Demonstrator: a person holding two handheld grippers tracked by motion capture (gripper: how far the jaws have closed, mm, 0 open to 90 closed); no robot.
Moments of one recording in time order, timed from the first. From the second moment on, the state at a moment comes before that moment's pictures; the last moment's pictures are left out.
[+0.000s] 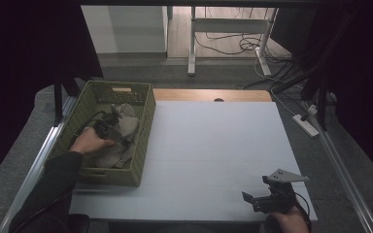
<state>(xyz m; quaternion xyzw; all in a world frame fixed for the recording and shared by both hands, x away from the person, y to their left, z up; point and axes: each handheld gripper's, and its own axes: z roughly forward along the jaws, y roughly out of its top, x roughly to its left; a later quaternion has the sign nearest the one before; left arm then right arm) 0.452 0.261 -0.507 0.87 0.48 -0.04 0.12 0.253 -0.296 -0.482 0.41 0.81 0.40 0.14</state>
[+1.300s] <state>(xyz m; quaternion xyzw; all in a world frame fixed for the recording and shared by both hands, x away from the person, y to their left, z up) 0.443 0.272 -0.479 0.85 0.50 0.00 0.17 0.253 -0.296 -0.482 0.41 0.81 0.40 0.14</state>
